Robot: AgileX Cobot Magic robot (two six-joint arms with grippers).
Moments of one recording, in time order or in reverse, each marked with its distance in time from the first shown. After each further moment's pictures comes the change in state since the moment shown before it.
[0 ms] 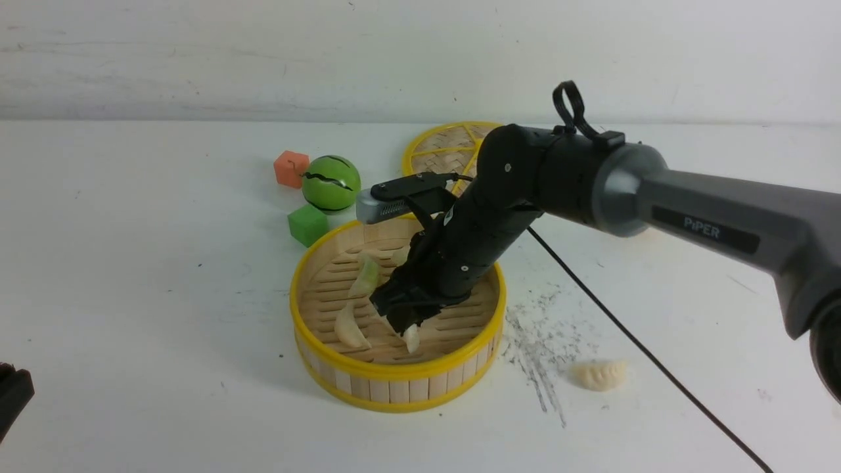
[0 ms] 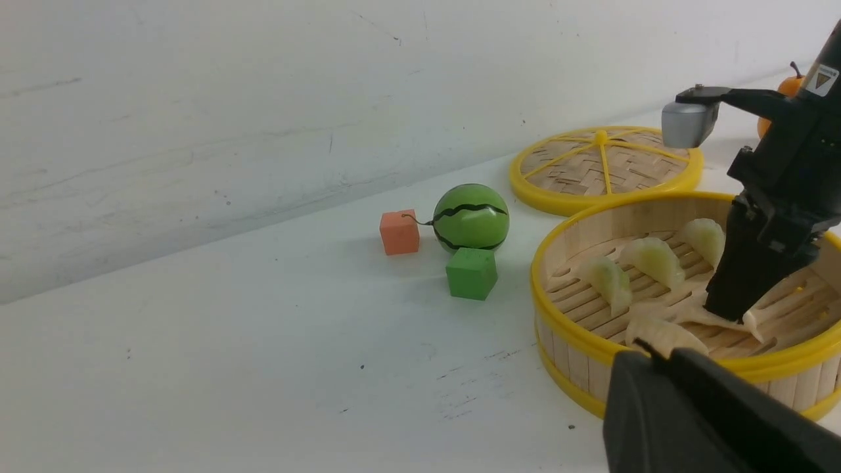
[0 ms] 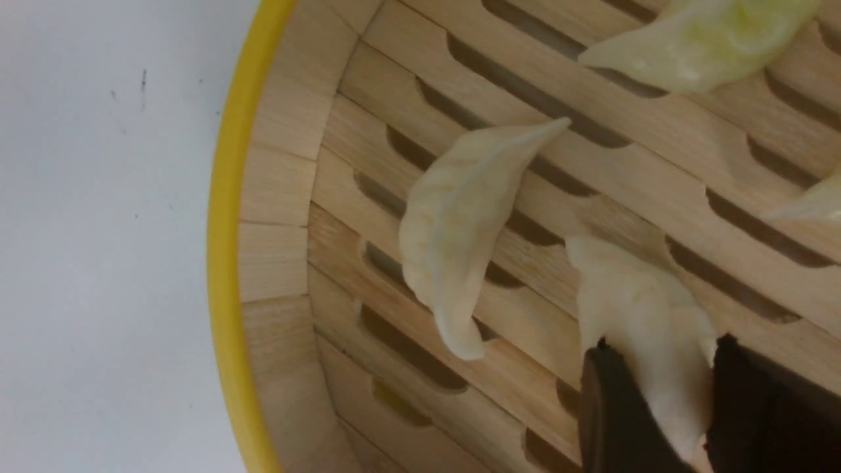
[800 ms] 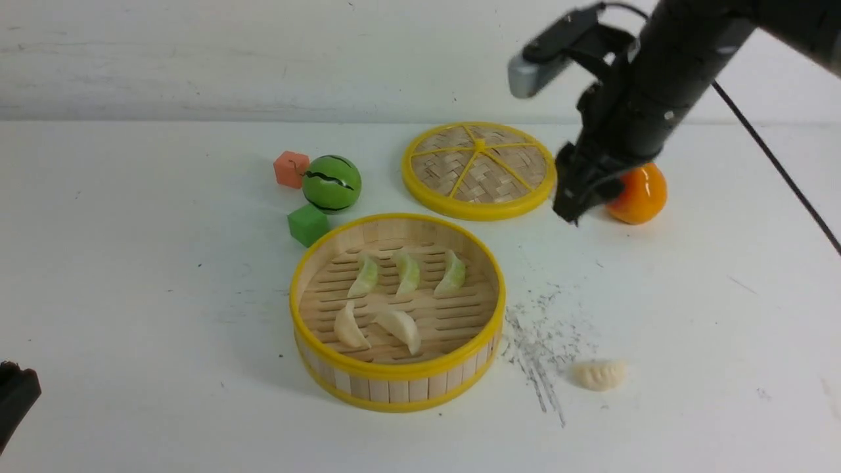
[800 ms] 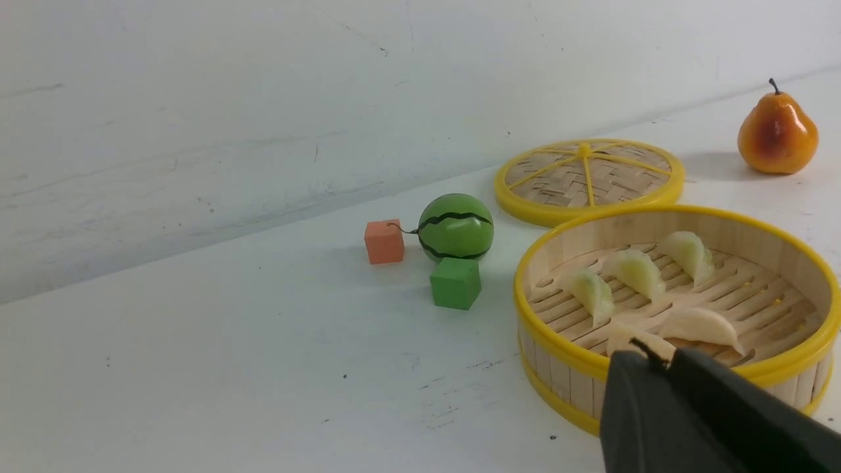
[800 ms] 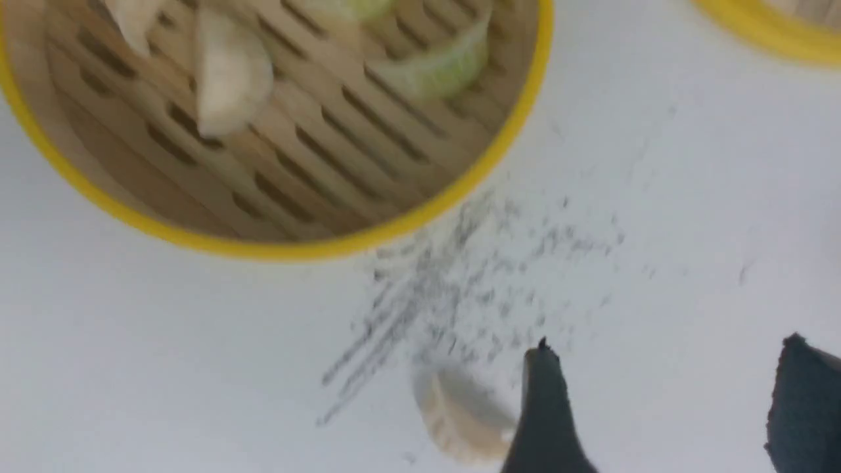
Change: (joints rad) right arm -0.223 -0.262 -0.073 -0.285 0.410 -0.228; left arm 0.000 0.000 0.000 -0.018 -0.024 0.000
